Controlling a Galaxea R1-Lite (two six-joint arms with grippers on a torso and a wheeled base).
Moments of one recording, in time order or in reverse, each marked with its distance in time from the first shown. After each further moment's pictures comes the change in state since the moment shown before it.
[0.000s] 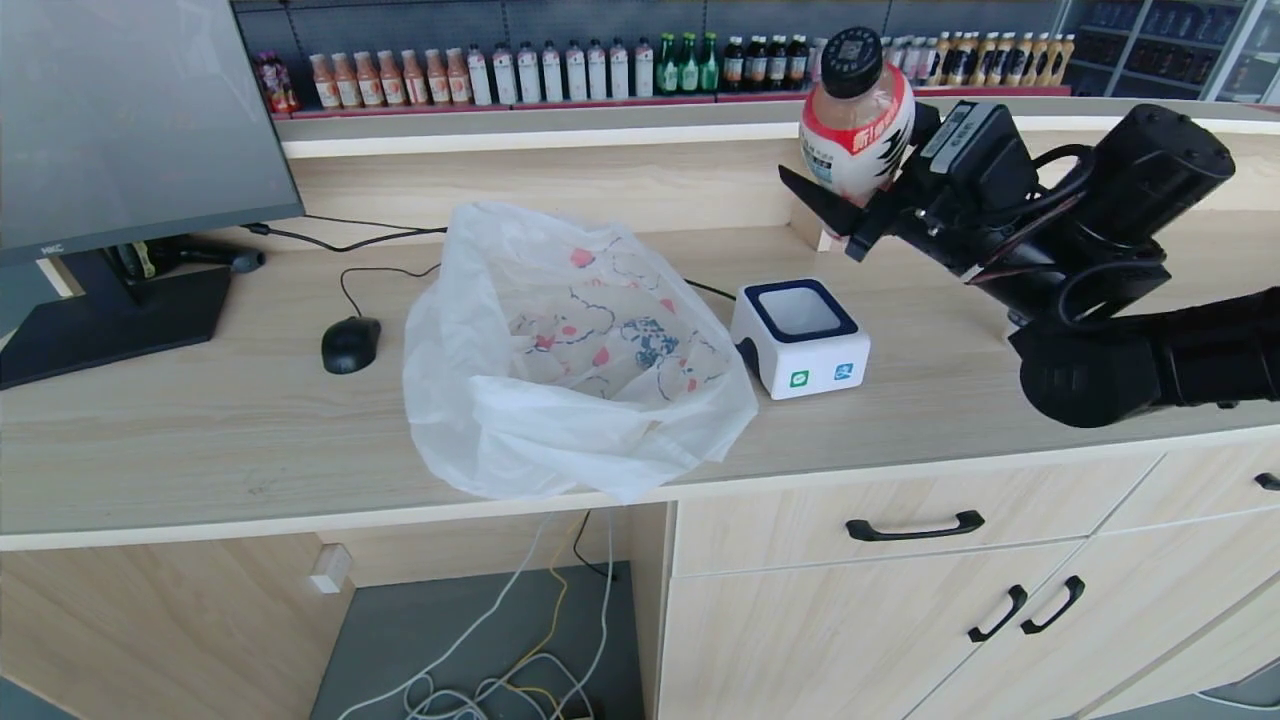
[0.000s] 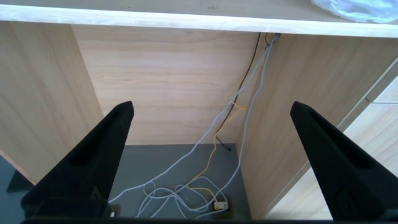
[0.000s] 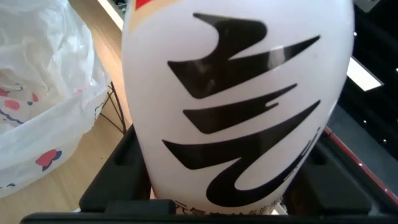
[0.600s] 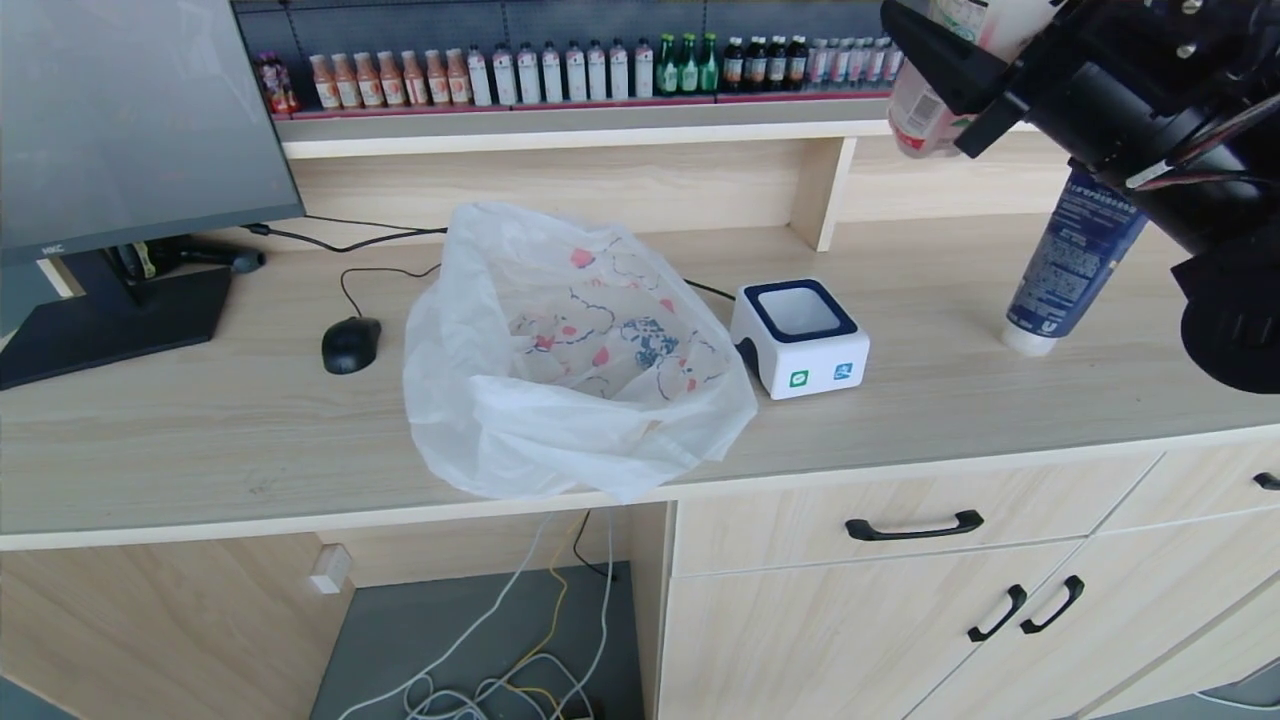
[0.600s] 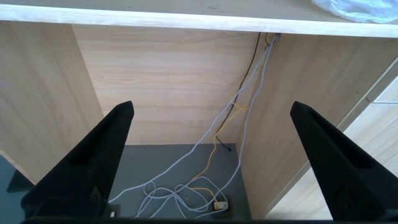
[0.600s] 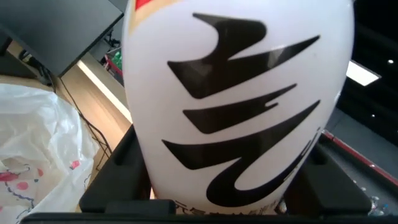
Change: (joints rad) left arm 0.001 0.000 0.000 0.000 0.000 0.000; right arm -0.011 -0.208 0.048 0.017 0.000 0.262
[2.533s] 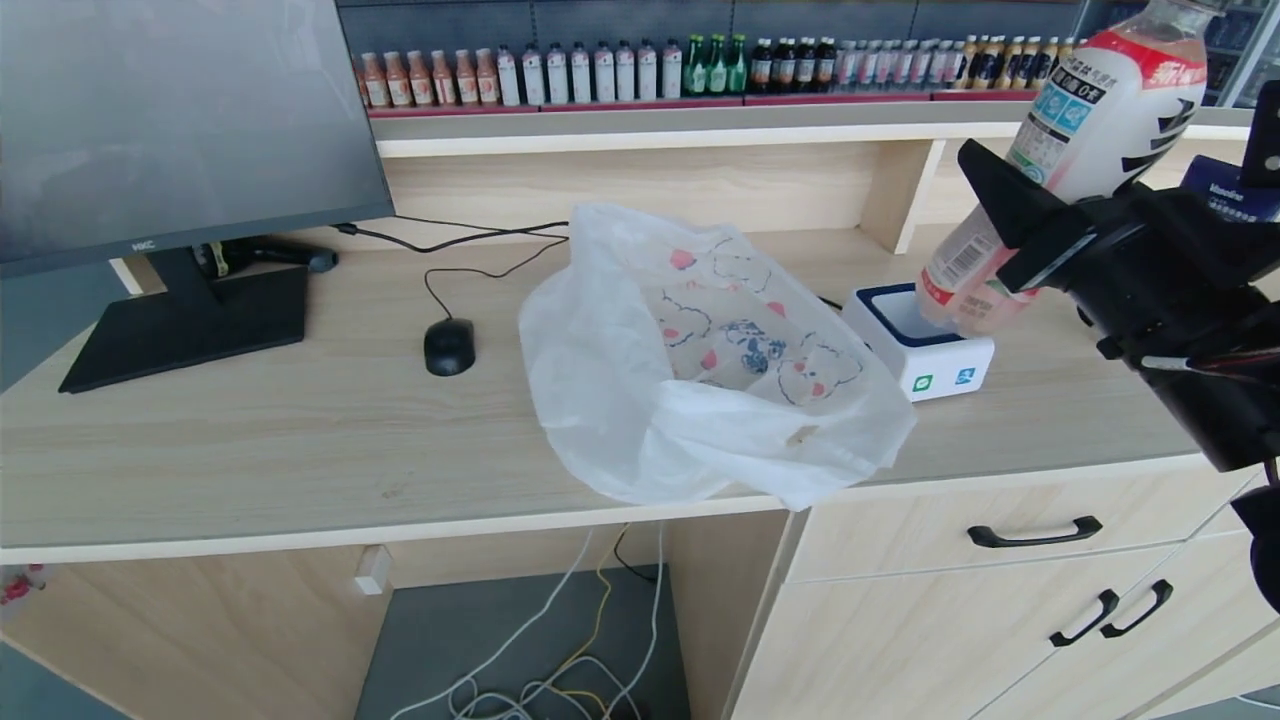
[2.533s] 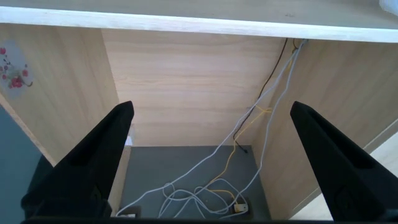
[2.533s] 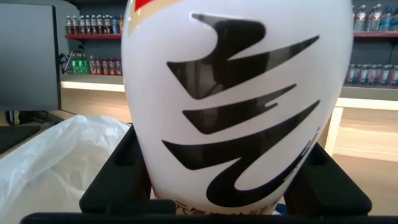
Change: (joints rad) left arm 0.000 0.000 0.000 0.000 0.000 -0.002; right arm 0.070 -0.157 0.590 -0.266 -0.570 0.416
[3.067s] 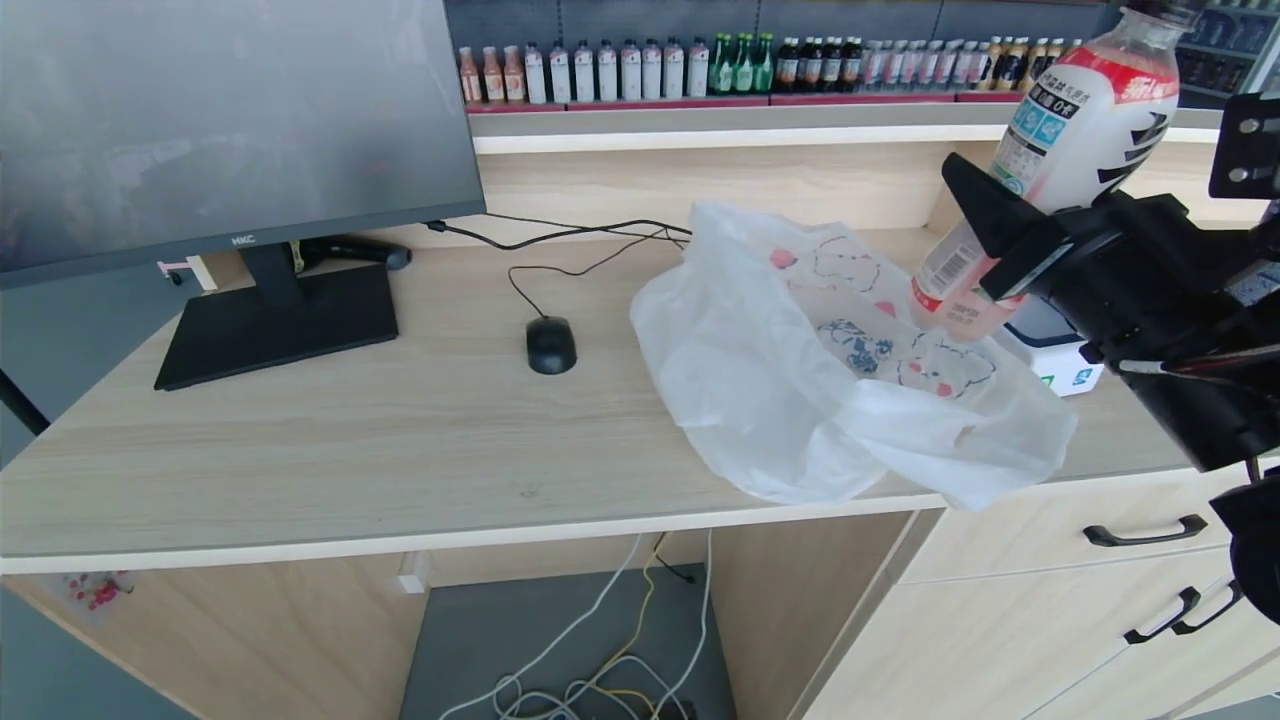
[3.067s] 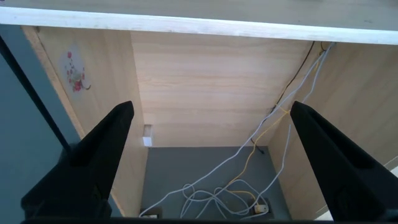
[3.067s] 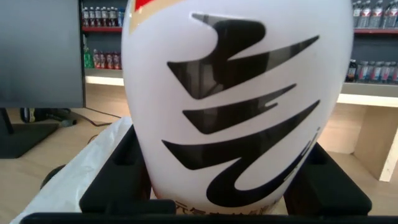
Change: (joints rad) left arm -0.002 0.000 0.000 0.000 0.000 0.003; right arm 0.001 0.024 -0.004 -0.005 0.001 -0.015
